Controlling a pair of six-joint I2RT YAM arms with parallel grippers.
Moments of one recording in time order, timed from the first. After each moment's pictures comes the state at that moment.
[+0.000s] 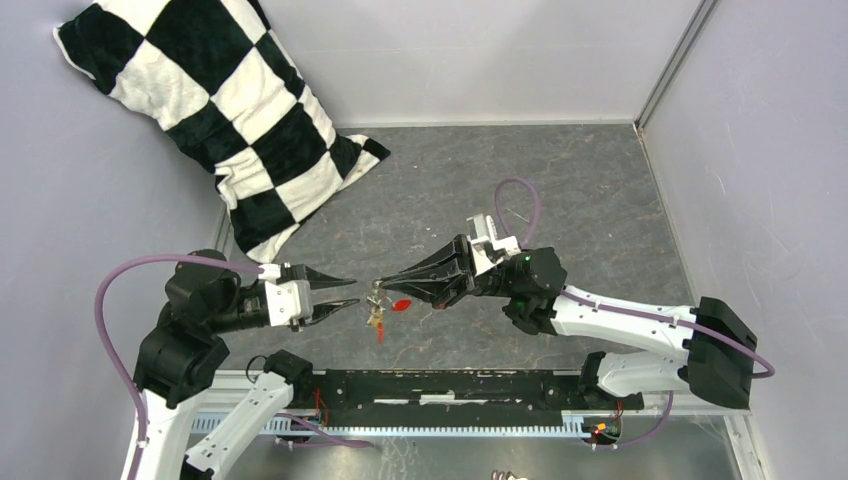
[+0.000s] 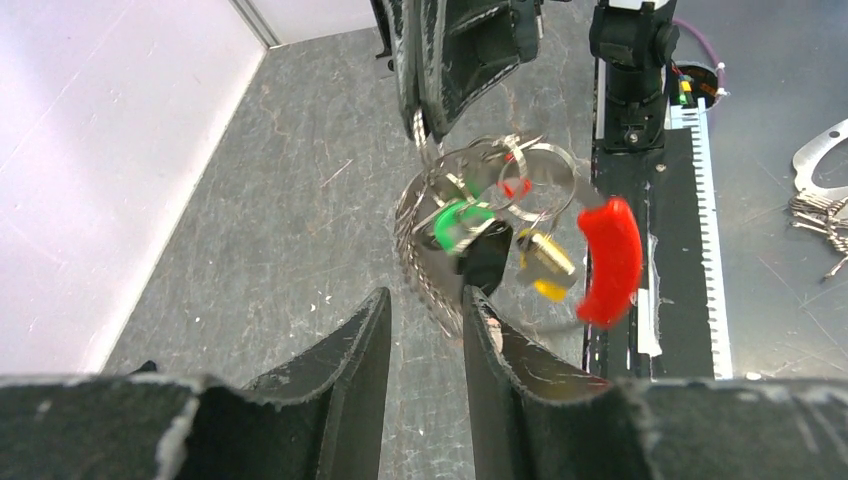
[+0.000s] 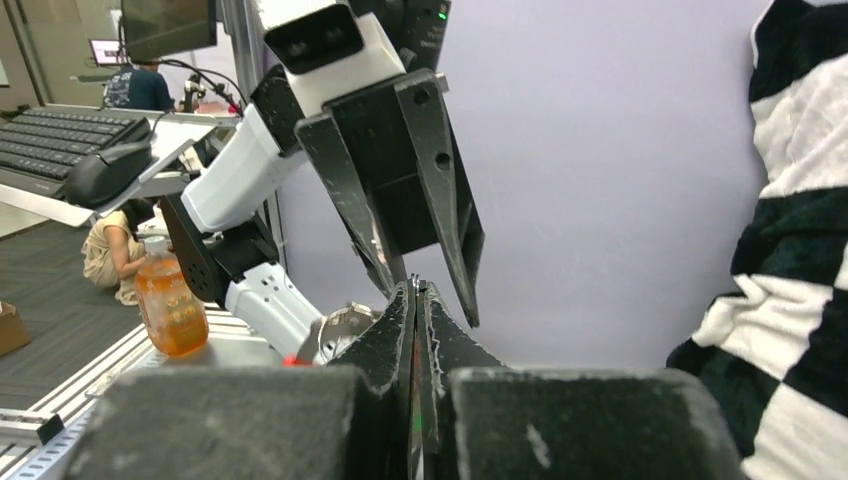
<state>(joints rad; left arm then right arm) -0.41 0.54 1.16 -0.88 0.87 0.55 1.11 1.24 0.78 1.04 -0.51 0.30</state>
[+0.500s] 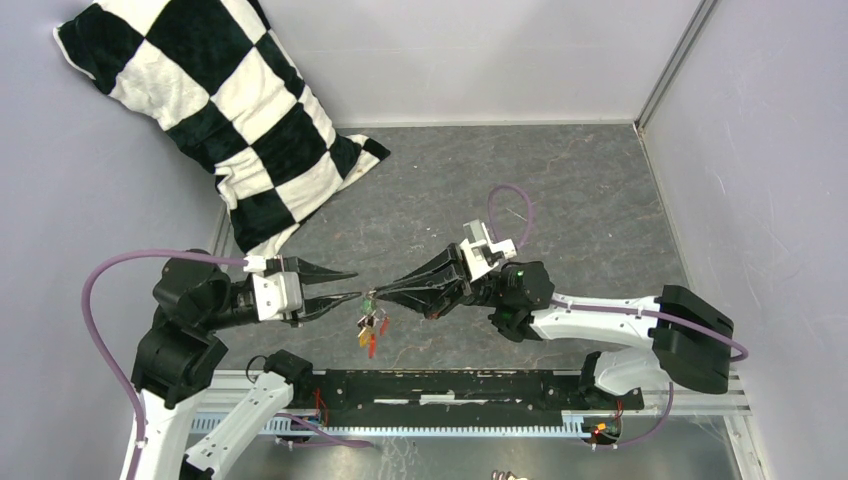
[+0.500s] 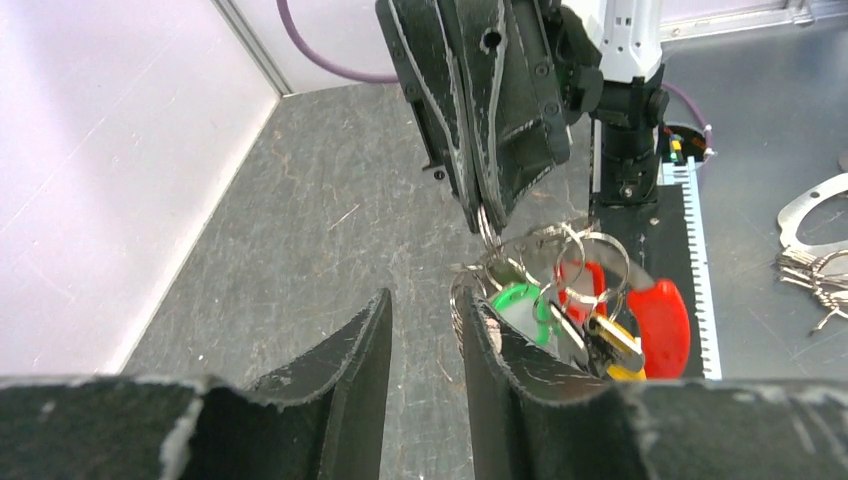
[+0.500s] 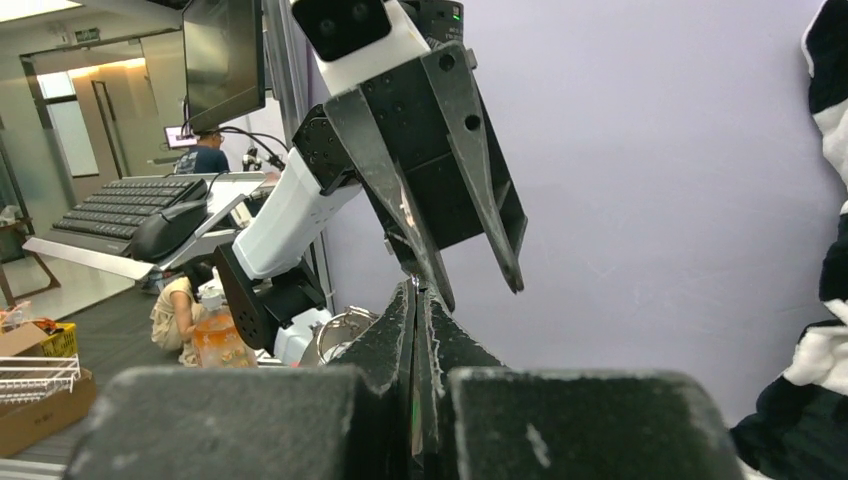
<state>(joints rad) -0.41 0.55 1.17 -0.75 0.90 0.43 1.16 1.35 0.73 1.34 -0.46 0.45</state>
